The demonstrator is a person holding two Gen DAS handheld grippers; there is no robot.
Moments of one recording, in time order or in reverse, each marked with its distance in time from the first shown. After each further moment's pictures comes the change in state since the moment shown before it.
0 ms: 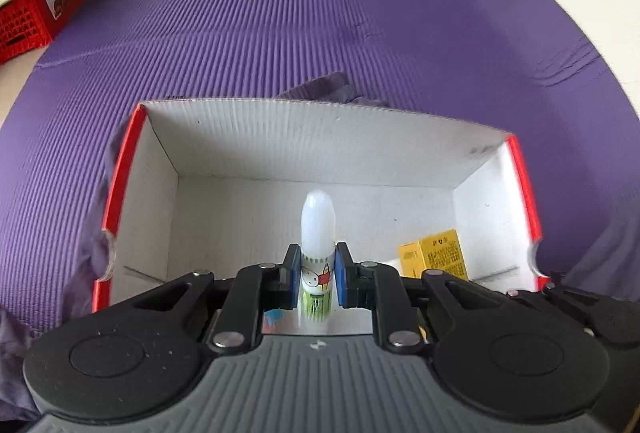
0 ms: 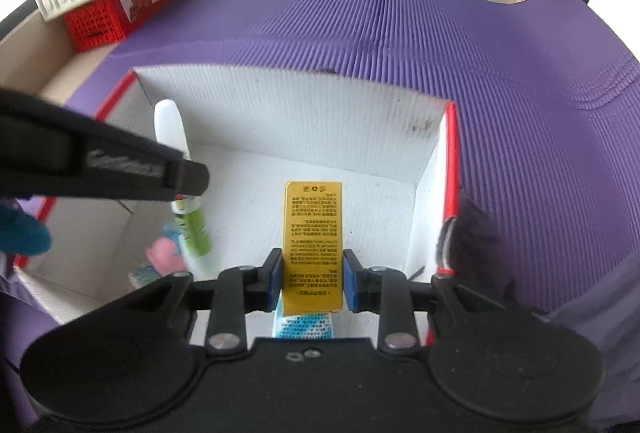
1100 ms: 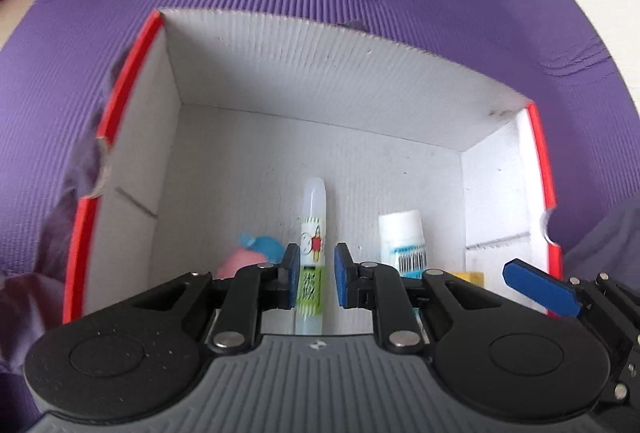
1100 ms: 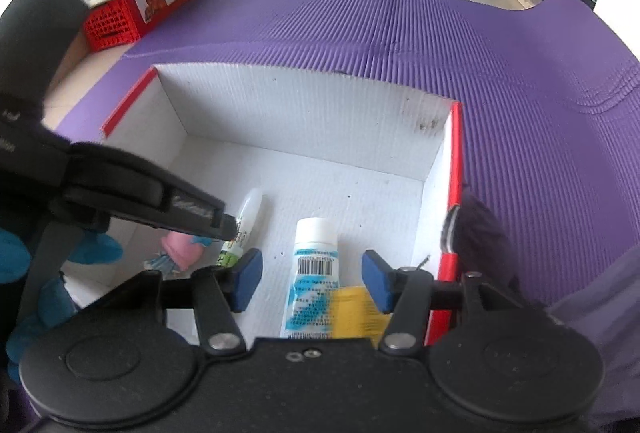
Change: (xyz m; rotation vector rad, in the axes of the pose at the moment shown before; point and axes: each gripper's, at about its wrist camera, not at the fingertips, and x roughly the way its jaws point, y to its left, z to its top) left arm 0.002 0.020 -0.028 -0.090 0.093 -0.057; right arm -0.041 0.001 -0.011 -0.001 -0.036 0.042
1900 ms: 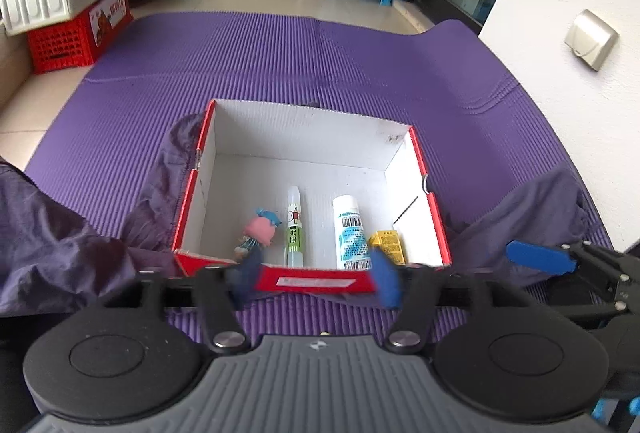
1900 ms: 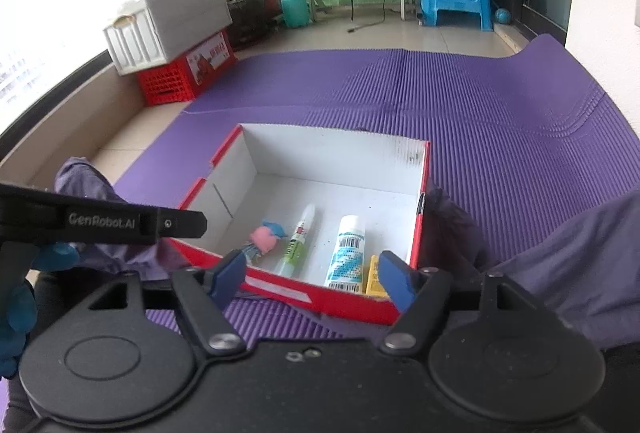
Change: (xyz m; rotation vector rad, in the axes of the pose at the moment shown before) left arm -0.177 -0.018 -0.109 0.092 -0.287 -0.025; right arm -0.145 0.005 -0.057 0.022 -0.188 0.092
